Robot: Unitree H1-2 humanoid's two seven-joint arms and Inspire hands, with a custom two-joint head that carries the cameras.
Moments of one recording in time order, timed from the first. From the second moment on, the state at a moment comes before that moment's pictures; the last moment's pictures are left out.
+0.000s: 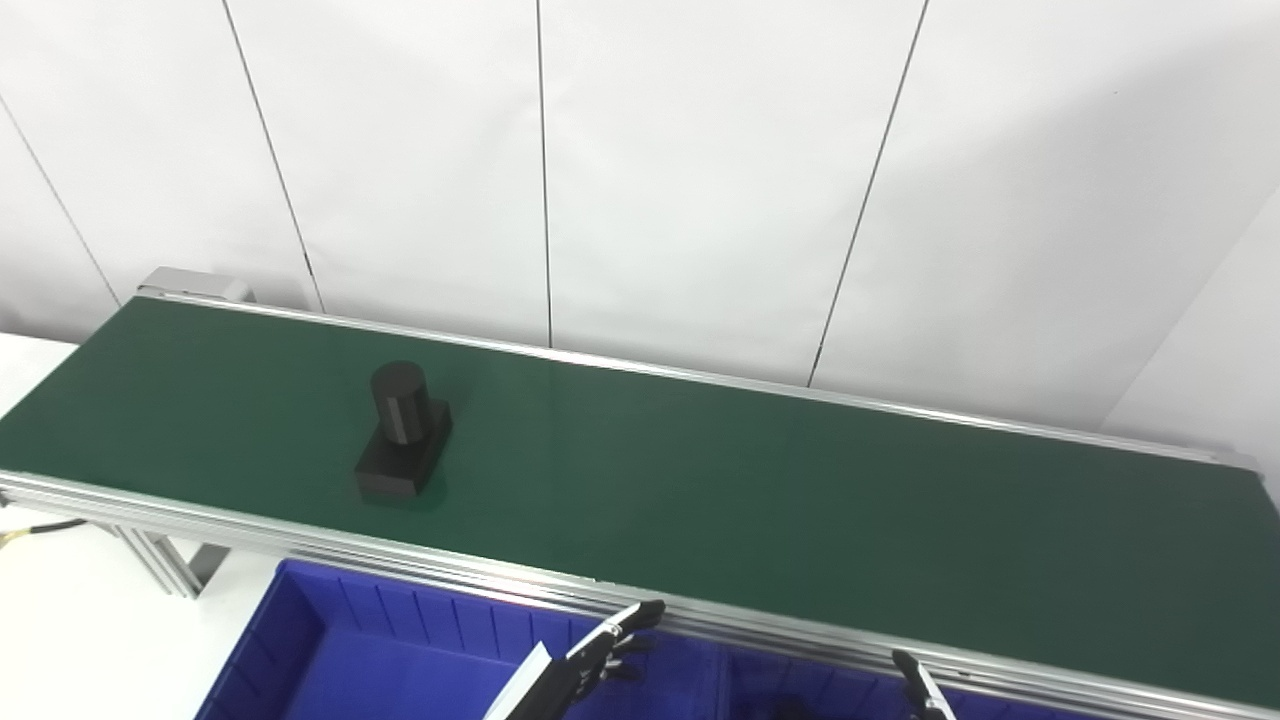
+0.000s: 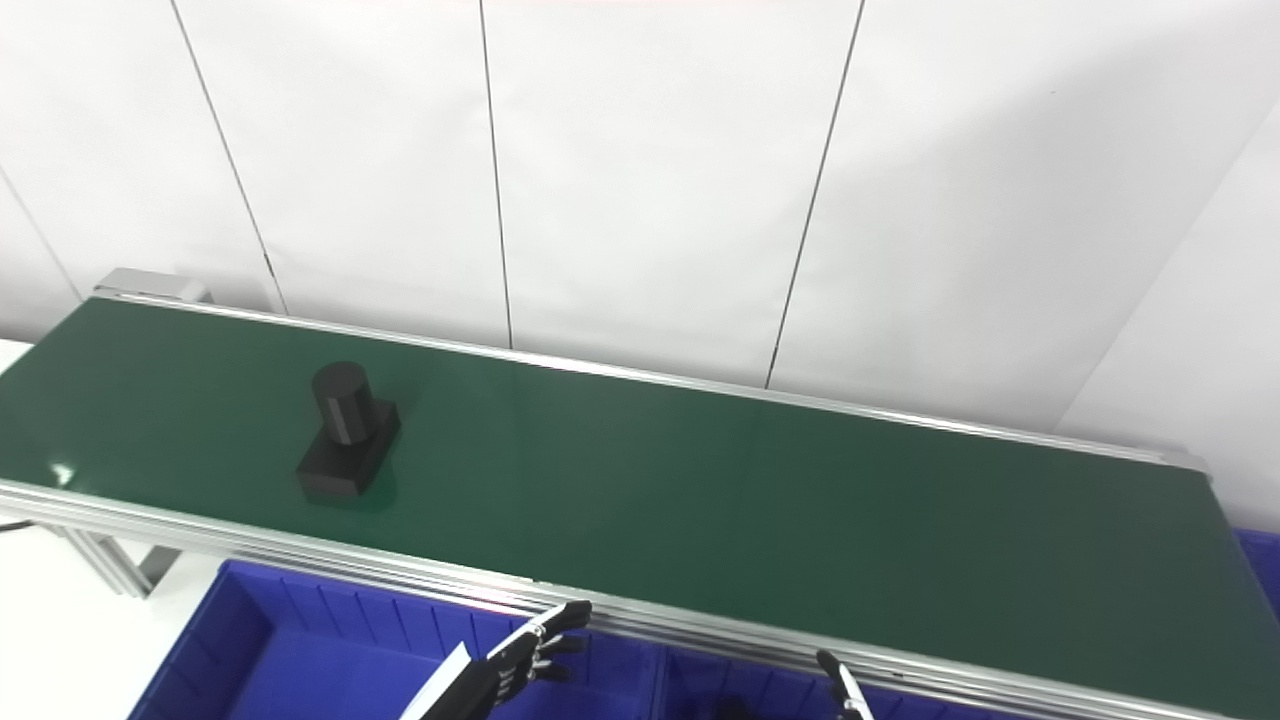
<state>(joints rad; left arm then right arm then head) 0.21 0.09 -0.26 0.06 0.19 -0.32 -0.15 0.35 -0.15 0.14 -0.17 -0.32 -0.11 0.02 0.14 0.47</state>
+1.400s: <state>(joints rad) 0.21 0.01 -0.28 0.05 0.21 -0.30 -0.13 0.33 -0.16 0.06 -0.22 -0.19 -0.20 0.01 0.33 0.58</state>
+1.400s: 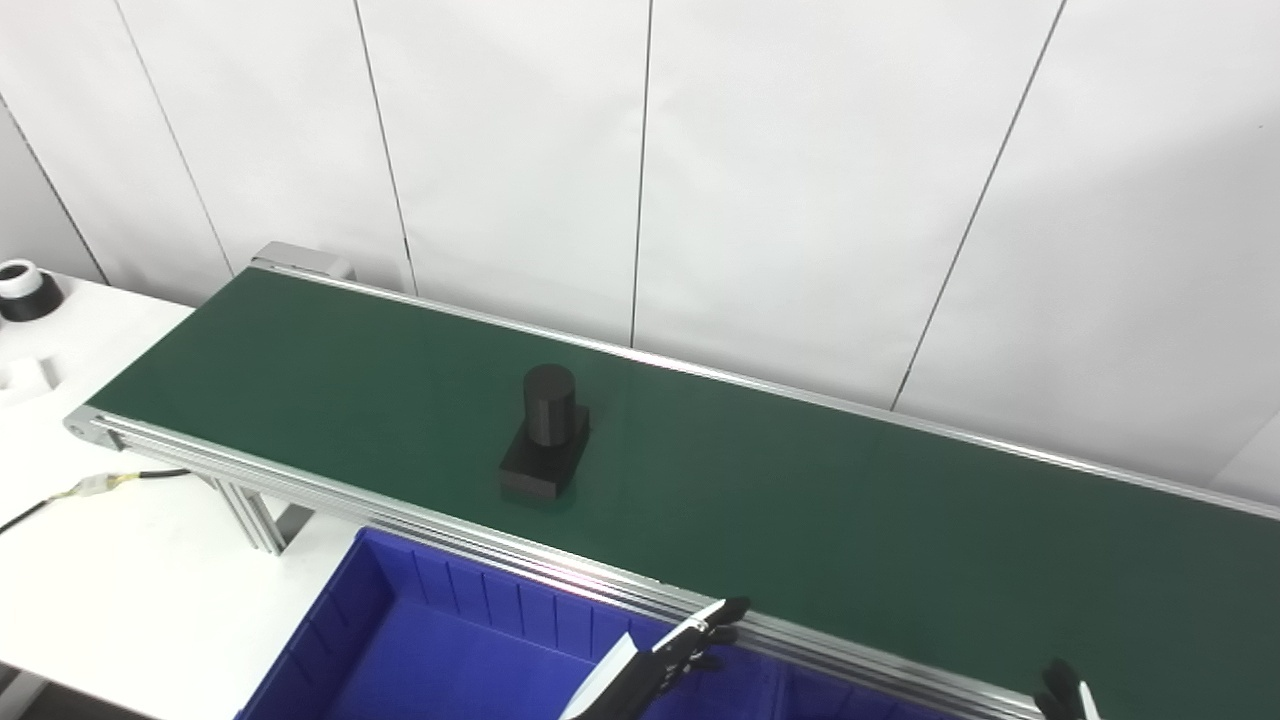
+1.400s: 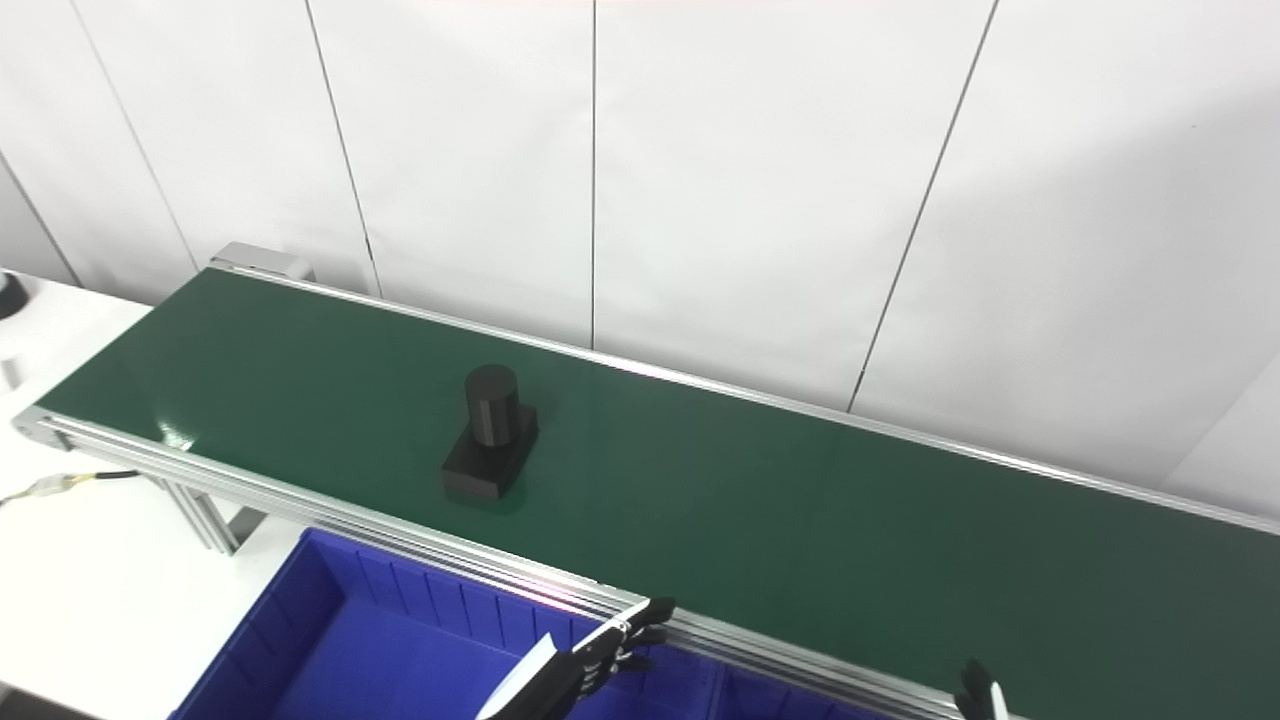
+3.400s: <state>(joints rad) 0.27 0.01 -0.26 -0.11 0.23 -0.27 -0.07 -0.11 -0.17 0.10 -0.32 -0.24 0.12 0.15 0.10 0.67</state>
